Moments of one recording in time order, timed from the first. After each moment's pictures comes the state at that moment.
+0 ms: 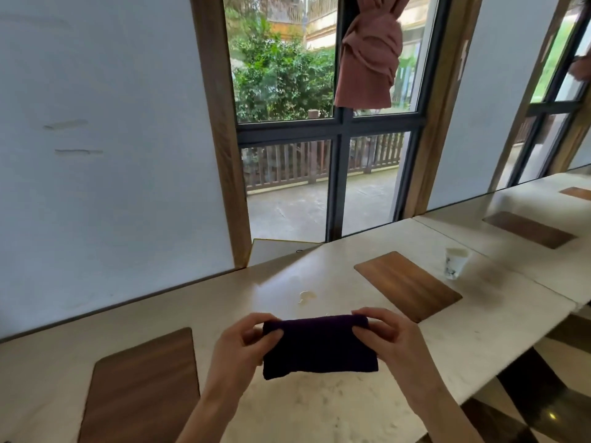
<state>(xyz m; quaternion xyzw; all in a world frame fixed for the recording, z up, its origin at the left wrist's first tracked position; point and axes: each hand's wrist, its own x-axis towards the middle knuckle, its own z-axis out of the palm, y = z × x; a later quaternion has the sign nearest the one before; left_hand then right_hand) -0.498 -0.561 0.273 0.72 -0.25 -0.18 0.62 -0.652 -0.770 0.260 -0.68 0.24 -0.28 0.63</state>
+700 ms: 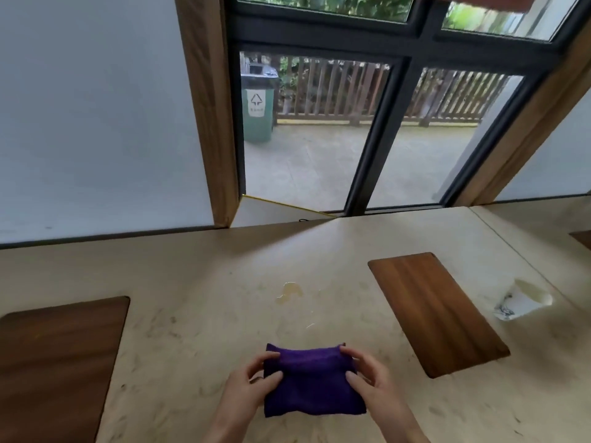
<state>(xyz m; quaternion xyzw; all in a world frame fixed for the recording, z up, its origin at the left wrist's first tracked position) -0.400 -0.781 0.076 0.69 0.01 -0.33 0.64 -0.508 -0.996 0.094 -0.70 0.32 0.02 0.63</state>
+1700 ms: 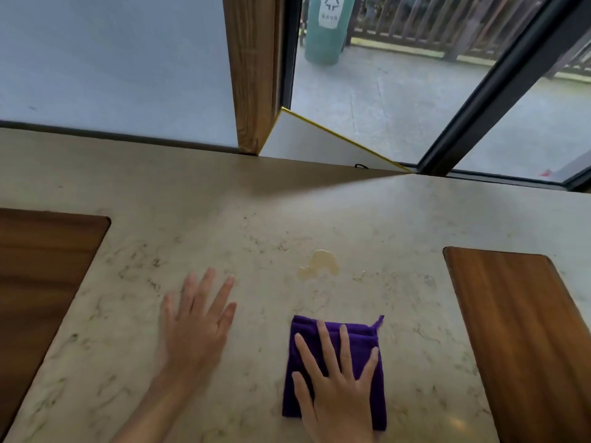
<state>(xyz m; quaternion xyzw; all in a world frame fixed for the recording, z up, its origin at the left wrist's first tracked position) -0.287 -0.774 -0.099 0.99 -0.05 -0.10 0.09 -0.414 -0.997 -0.101 -0.99 0.06 0.12 0.05</state>
